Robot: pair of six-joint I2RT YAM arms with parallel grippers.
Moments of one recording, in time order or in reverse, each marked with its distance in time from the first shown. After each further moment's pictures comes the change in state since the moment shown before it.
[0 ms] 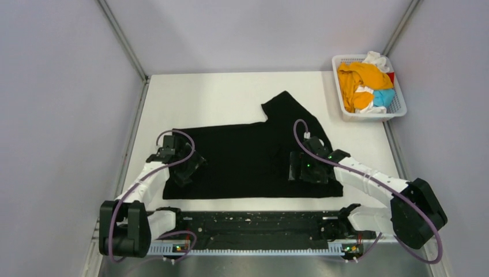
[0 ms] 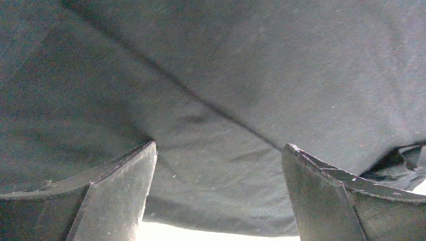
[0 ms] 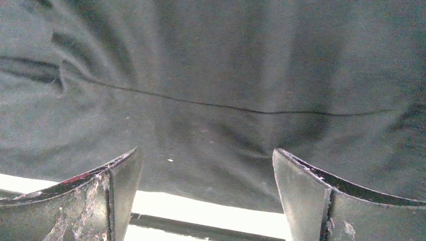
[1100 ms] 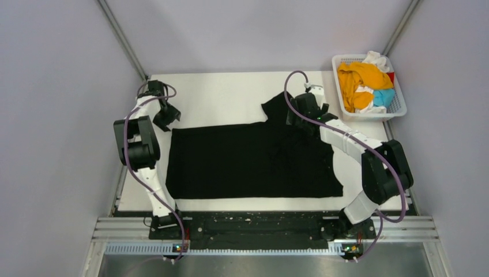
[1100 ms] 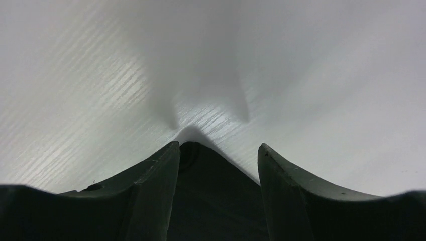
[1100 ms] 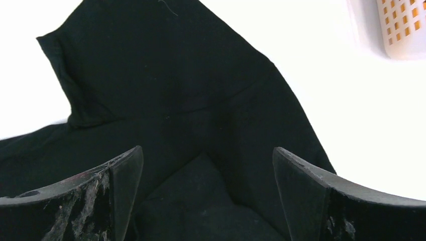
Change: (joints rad) left arm 0.231 0.866 0.996 -0.168 -0.249 0.133; right arm -0.159 0.383 0.473 0.308 0.441 -0.205
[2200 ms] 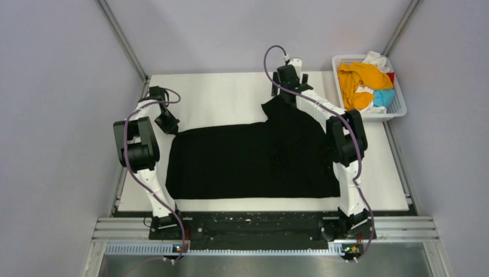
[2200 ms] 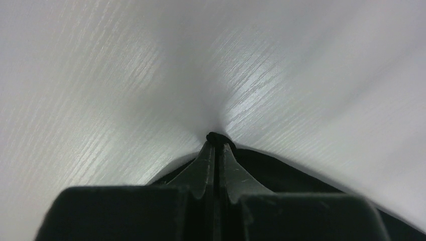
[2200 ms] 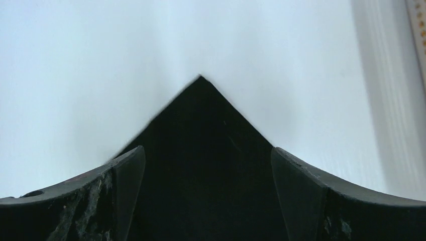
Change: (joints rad) left arm 0.009 0.012 -0.072 -0.014 0.106 0.191; right arm -0.021 0.510 0.626 -0.029 0.009 -0.132
